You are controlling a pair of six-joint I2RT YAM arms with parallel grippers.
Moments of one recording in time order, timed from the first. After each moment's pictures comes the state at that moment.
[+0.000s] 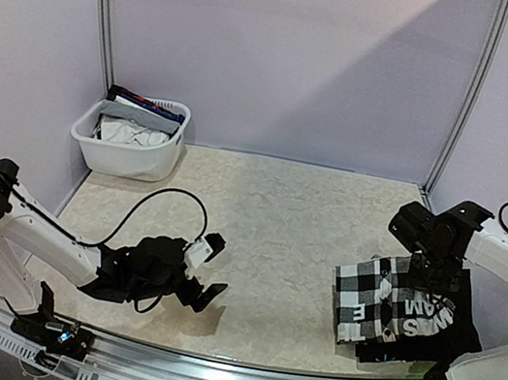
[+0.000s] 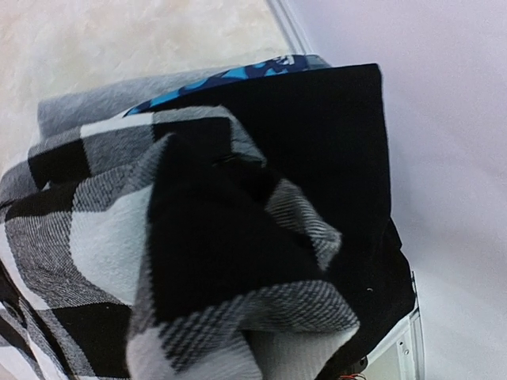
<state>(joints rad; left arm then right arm) -1.13 1.50 0.46 0.49 -0.40 -0.08 0.62 1.27 1.03 -1.36 0.61 0.95</state>
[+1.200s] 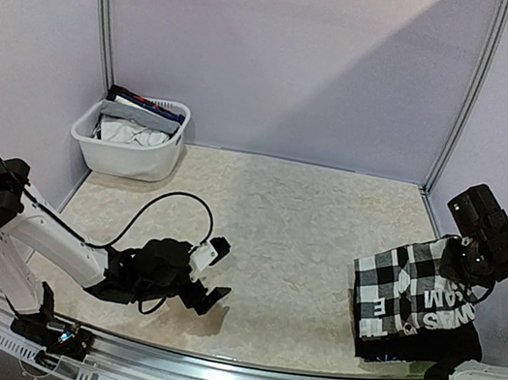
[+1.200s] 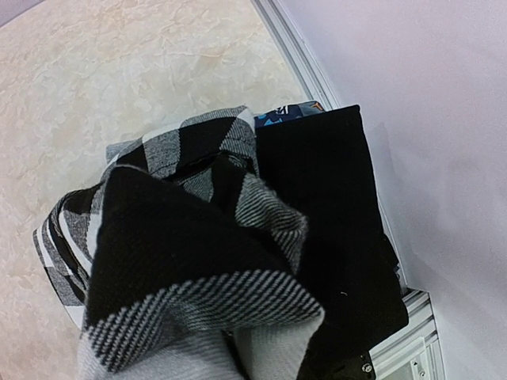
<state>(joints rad) -1.13 1.57 0.48 0.52 -0.37 -0.08 0.48 0.98 1.13 -1.36 0.51 0.74</state>
